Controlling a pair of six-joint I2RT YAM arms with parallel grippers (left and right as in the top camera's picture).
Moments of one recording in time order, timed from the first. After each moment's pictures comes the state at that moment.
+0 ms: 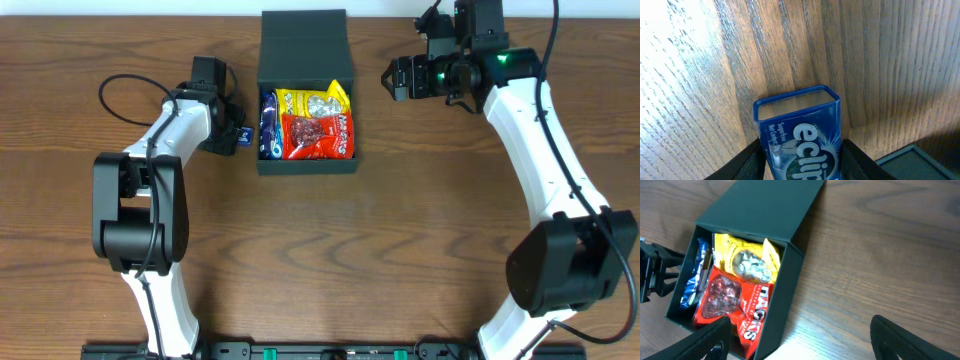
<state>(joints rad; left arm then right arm) -0.08 2.09 1.42 -0.60 0.07 -1.37 0.15 1.88 1.72 -0.80 -0.35 0.06</state>
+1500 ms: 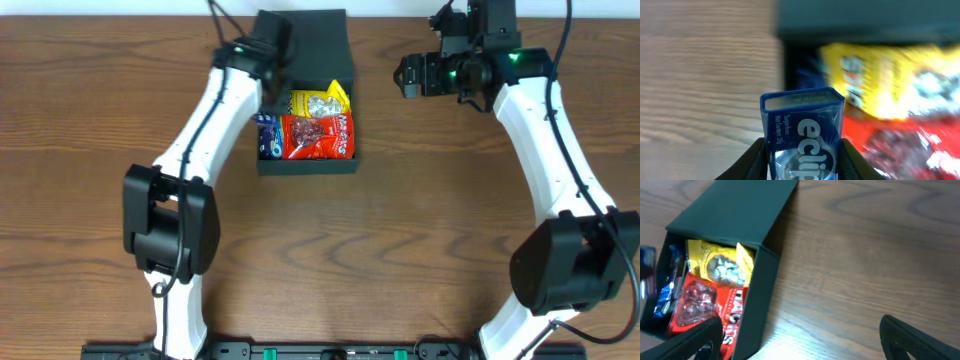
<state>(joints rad) -0.33 2.09 1.84 -0.99 -0.12 -0.24 0.11 1.88 1.72 -0.80 -0.28 0.05</state>
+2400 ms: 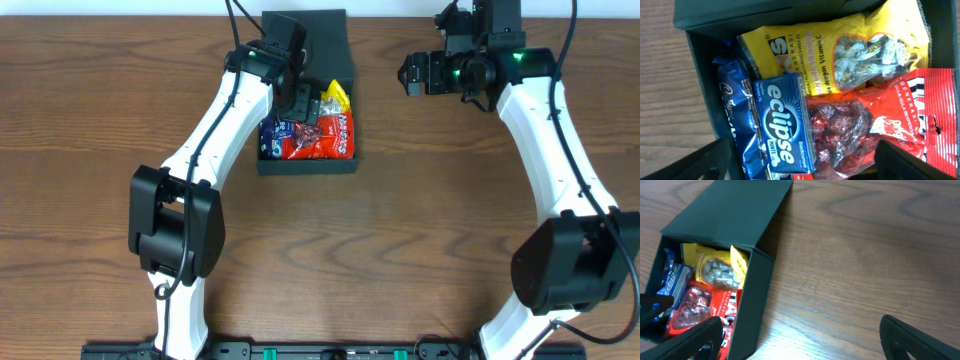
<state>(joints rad) -0.36 2.09 1.84 -0.98 0.02 -0.19 0.10 1.88 1.72 -0.79 -0.28 0.05</state>
